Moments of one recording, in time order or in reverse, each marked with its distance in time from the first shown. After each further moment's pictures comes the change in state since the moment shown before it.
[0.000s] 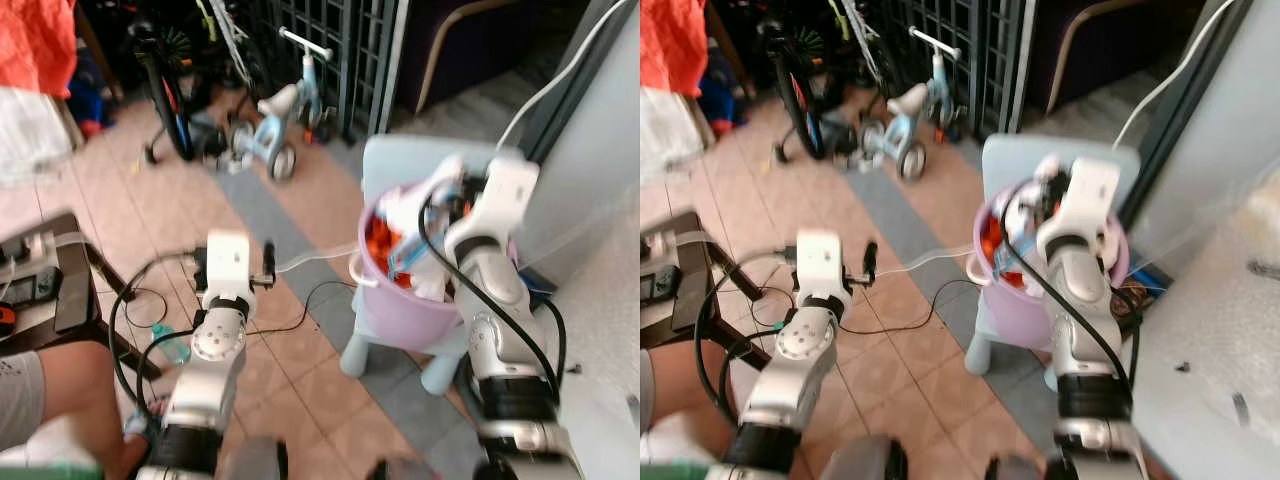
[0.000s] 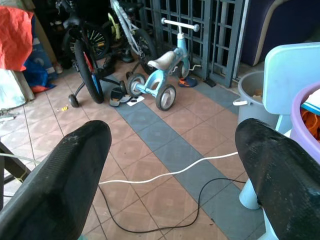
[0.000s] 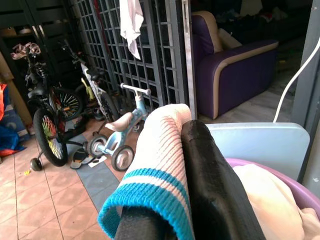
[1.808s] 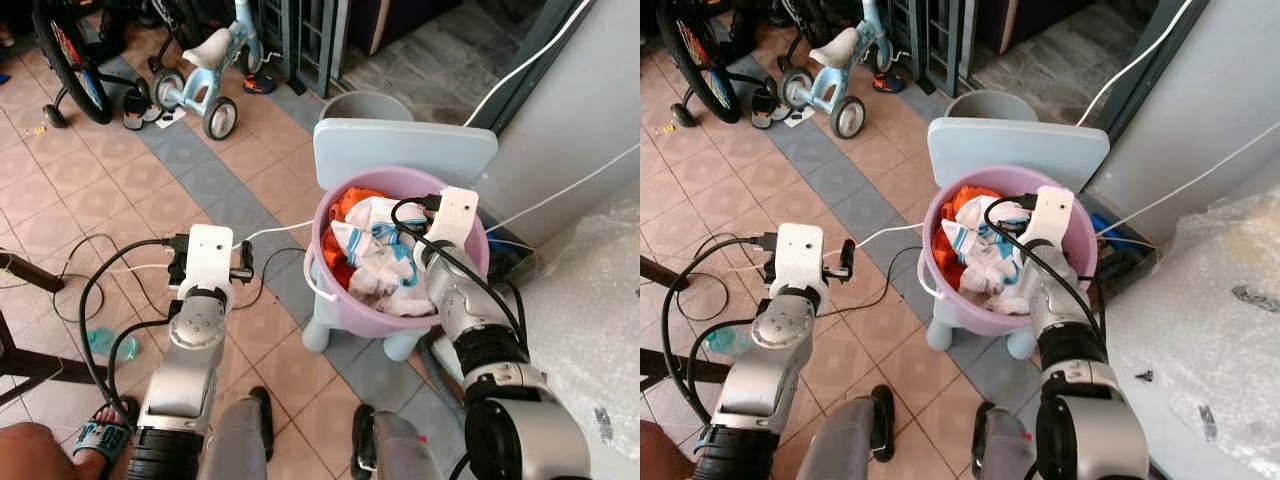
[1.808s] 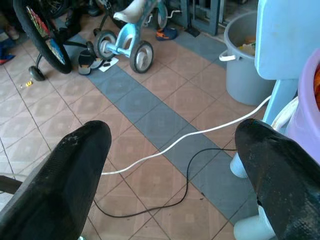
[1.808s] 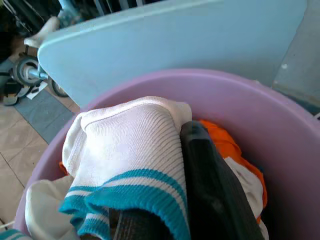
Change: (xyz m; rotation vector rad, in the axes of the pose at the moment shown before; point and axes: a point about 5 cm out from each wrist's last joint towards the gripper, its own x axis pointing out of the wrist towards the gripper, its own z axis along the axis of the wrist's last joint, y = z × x) left arm -0.010 0.013 0.011 0.086 0.051 0.046; right arm 0.028 -0.015 -0.040 0.129 0.259 -0.099
